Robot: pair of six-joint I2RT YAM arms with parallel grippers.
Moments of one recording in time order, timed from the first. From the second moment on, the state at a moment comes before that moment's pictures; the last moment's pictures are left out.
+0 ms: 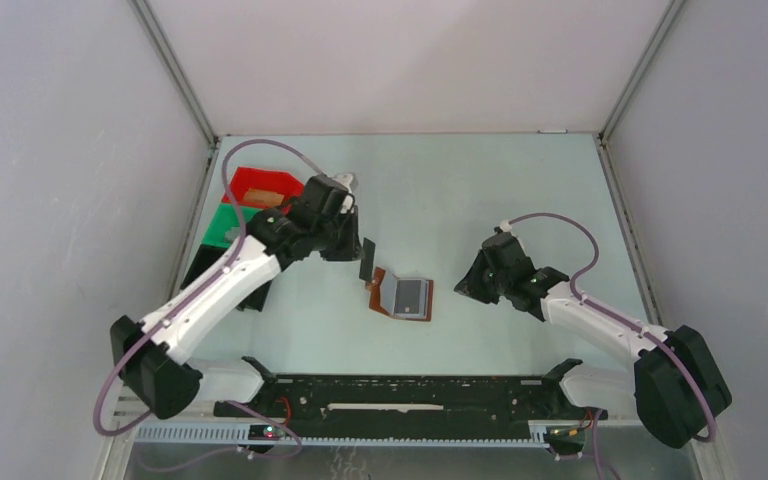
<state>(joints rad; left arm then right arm) -0.65 1.31 1.24 -0.82 0.01 -0.54 0.56 1.17 0.61 -0.30 -0.02 0.92</state>
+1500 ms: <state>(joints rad) -0.01 1.54 1.33 -1.25 -0.71 -0.97 0.54 1.26 0.63 -0.26 -0.18 0.84</state>
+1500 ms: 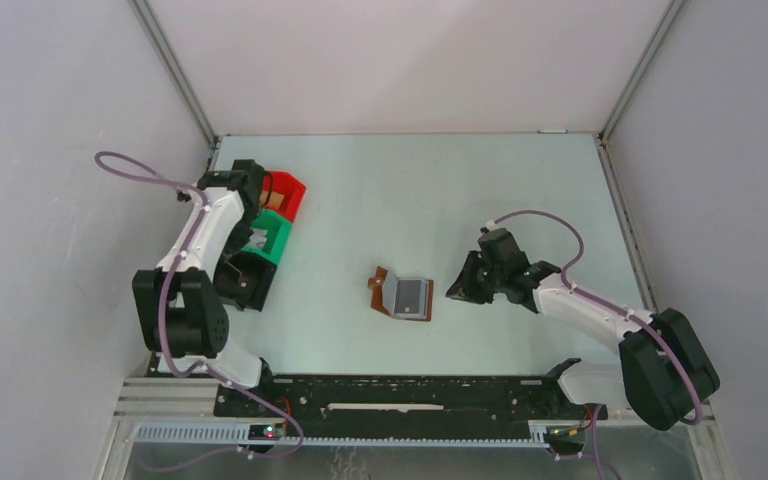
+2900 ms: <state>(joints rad) 0.10 1.23 1.19 -0.92 -0.44 -0.75 0.61 1.32 0.72 -0.27 -0.14 0.89</state>
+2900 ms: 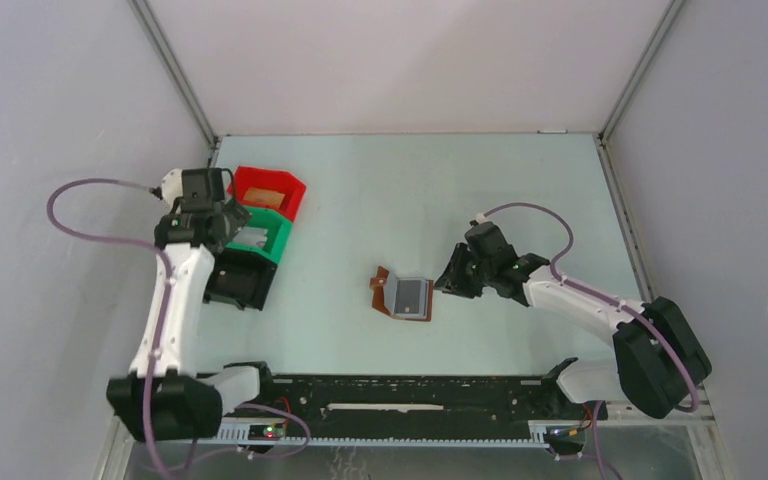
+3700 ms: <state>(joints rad) -0.65 1.37 1.00 -0.41 0.29 -0.70 0.65 1.55 0.83 -0.16 -0.19 1.00</state>
